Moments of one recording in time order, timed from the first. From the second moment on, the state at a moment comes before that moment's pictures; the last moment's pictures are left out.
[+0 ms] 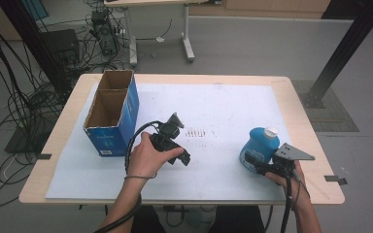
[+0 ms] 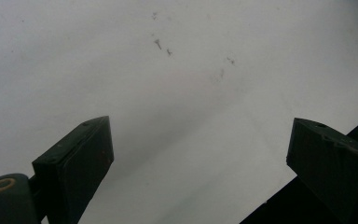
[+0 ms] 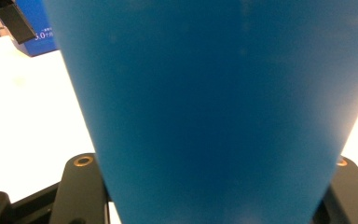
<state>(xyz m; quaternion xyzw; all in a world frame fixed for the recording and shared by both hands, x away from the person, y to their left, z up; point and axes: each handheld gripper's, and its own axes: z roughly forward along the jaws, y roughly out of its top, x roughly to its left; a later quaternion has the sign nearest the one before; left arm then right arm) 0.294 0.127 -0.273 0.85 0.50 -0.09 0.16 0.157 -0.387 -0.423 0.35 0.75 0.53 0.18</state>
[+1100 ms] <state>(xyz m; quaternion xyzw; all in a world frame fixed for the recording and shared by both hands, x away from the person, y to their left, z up) 0.292 0.128 -0.273 0.84 0.50 -0.09 0.16 0.157 -0.387 -0.423 0.35 0.75 0.53 0.18</state>
